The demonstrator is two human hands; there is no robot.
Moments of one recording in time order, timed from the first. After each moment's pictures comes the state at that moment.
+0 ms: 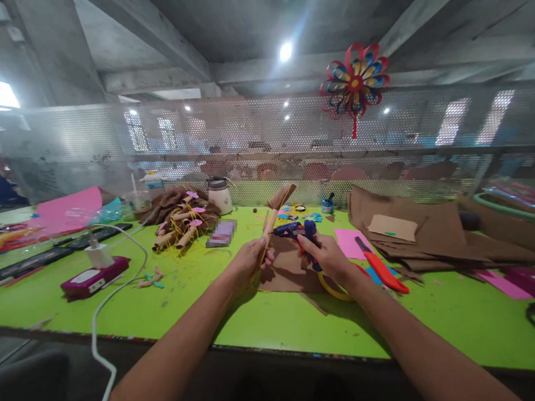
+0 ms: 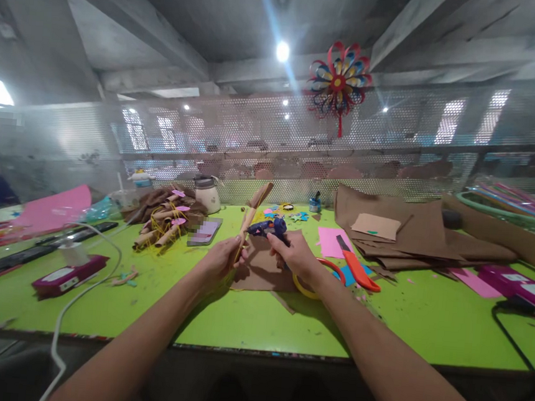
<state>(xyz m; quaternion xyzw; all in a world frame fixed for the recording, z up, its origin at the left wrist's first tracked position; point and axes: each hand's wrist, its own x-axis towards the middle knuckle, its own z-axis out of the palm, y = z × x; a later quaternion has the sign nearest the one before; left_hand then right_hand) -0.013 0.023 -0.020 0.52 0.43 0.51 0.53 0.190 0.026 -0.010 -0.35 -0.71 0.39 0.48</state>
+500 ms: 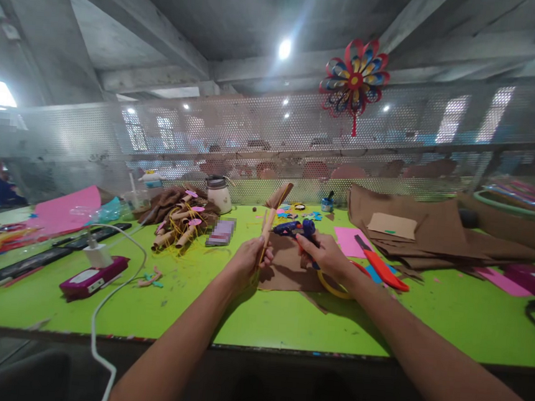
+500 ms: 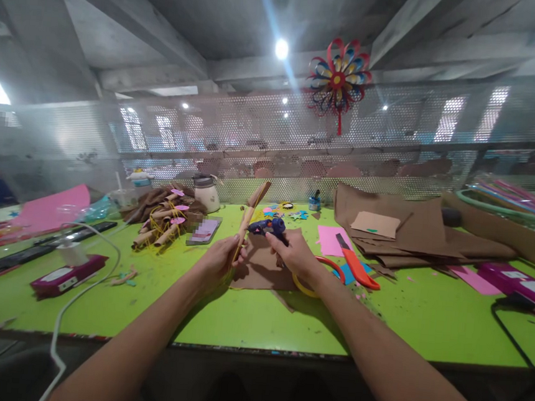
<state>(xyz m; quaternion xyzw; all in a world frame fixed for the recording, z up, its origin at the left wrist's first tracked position) -0.012 0.023 -0.018 0.51 0.44 0.51 0.53 0.190 0.028 -0.011 -0.35 -0.72 0.37 0.47</state>
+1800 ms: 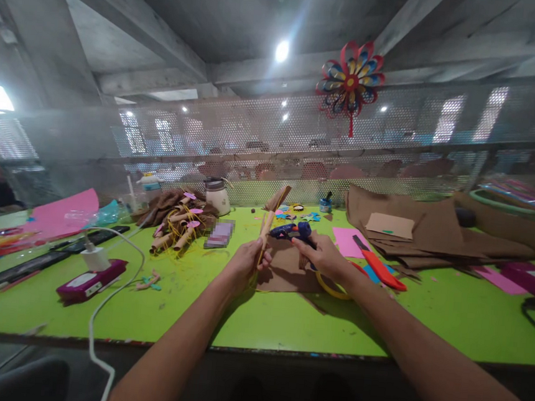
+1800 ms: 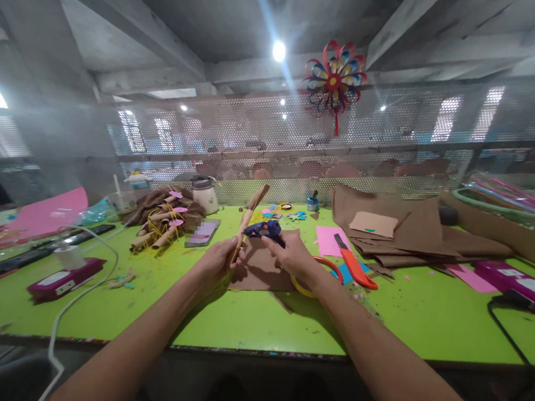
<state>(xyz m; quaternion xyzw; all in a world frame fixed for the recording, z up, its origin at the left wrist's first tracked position) -0.012 0.022 -0.017 0.50 0.44 0.51 0.54 0.189 0.017 0.002 -0.36 -0.74 0.32 0.47</state>
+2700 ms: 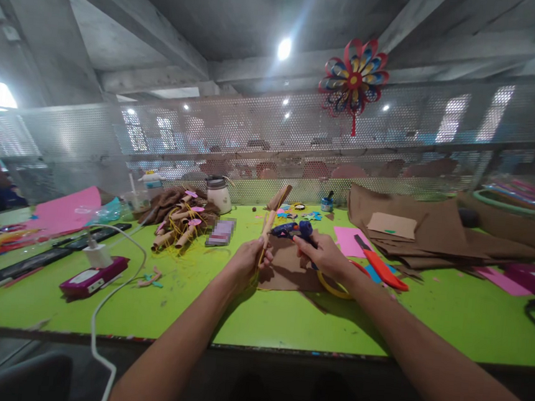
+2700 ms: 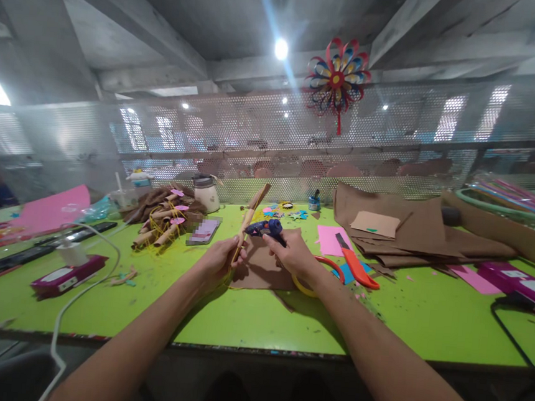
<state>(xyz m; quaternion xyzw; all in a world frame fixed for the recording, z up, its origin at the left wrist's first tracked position) -0.012 0.023 -0.018 0.50 0.44 0.51 0.55 0.188 0.018 -0.001 -0.36 -0.74 0.33 0.47</state>
